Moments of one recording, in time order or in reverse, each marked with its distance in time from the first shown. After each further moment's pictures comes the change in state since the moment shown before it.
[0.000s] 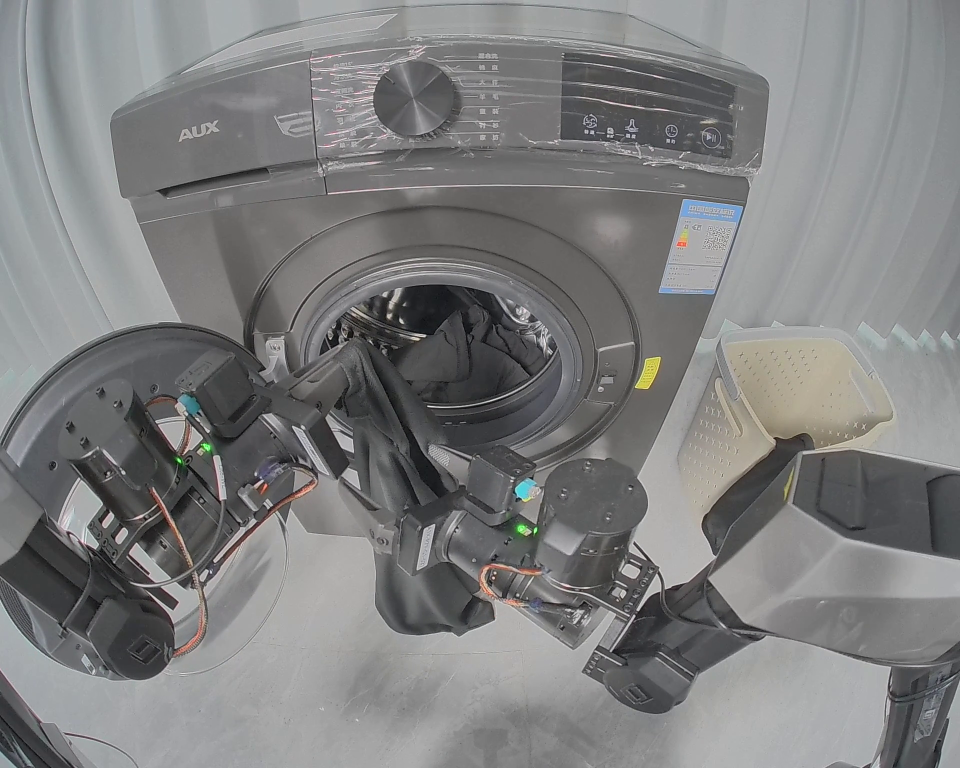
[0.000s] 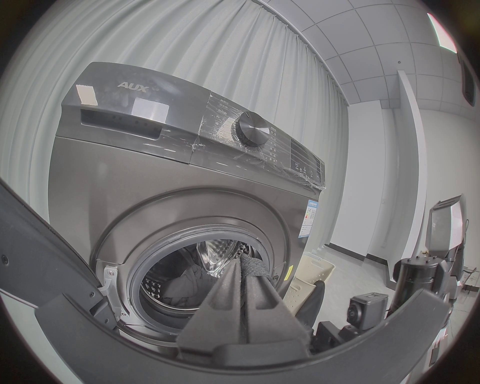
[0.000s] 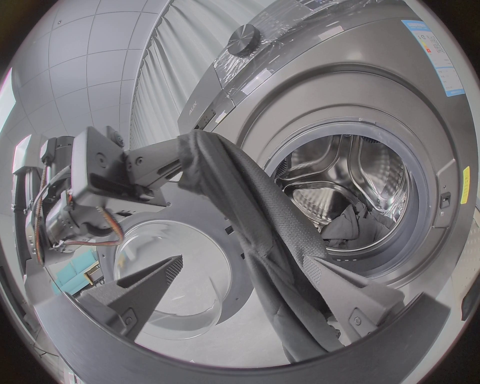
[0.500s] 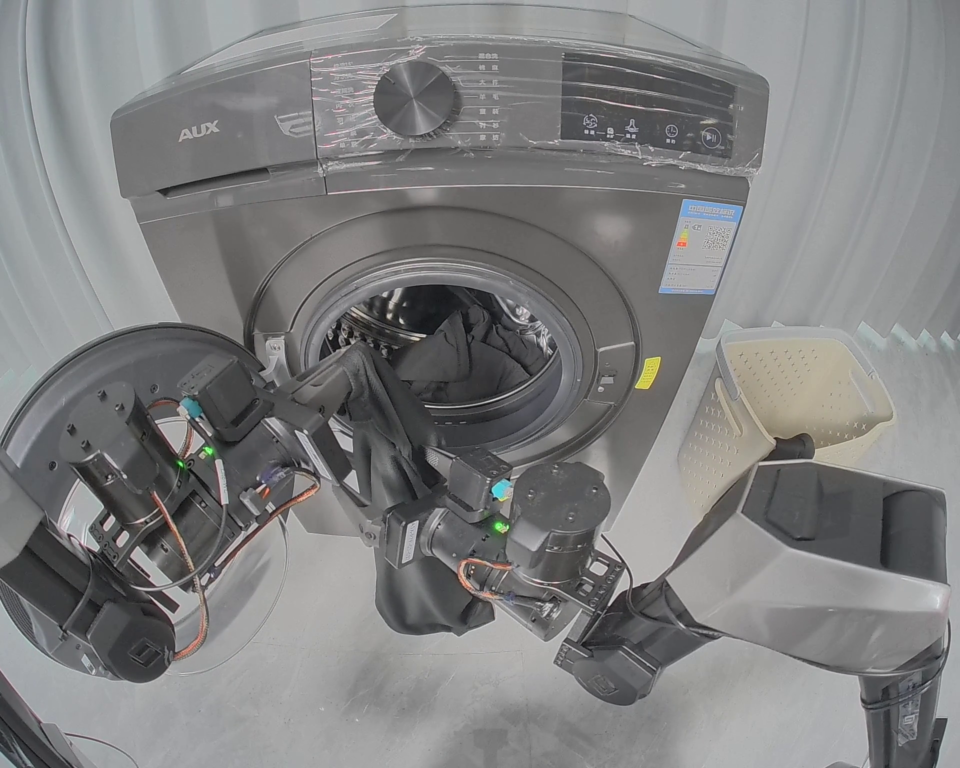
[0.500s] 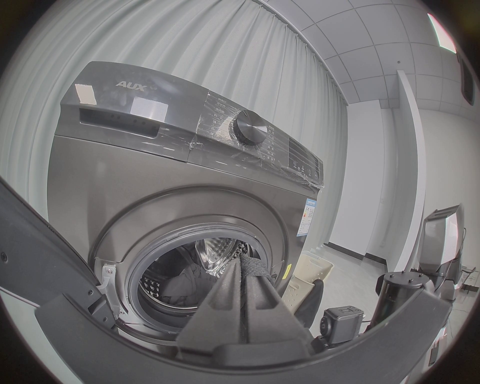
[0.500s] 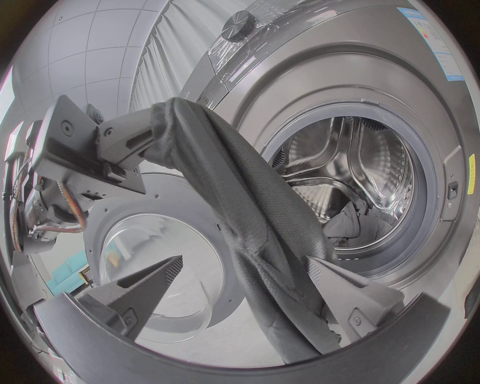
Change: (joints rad) left arm -0.008 0.000 0.006 0.000 0.000 0.002; right arm -0.012 0.090 -0.109 0.018 -0.009 -0.008
